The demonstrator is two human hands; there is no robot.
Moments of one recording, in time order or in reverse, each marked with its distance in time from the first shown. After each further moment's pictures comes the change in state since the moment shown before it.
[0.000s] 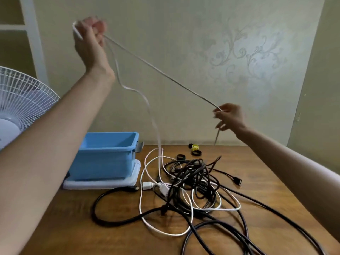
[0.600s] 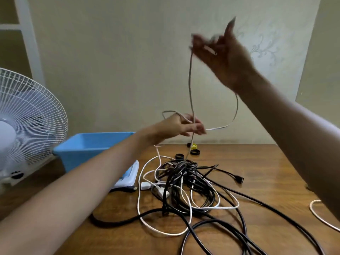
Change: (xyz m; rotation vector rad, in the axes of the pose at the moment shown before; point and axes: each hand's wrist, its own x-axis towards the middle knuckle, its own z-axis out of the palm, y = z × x) left_hand -0.167 -0.051 0.003 0.723 -1.347 -0.672; right_hand 0.011 -0.143 -0.013 1.178 -0.476 -0.213
